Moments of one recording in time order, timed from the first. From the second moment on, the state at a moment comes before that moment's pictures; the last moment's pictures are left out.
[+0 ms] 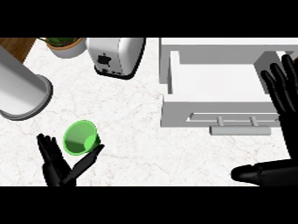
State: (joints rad) left arm 0.07 0.01 -0.03 -1.11 0.51 0.59 -0.83; right arm -0.11 -0.09 -0.05 -2.08 -0.16 0.11 0.19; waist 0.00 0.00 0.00
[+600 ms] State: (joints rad) left arm -0.02 0.01 0.01 -0.94 0.55 0.49 -0.93; right arm -0.10 -0.08 -0.03 -2.13 -0.15 0.10 0.21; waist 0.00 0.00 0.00
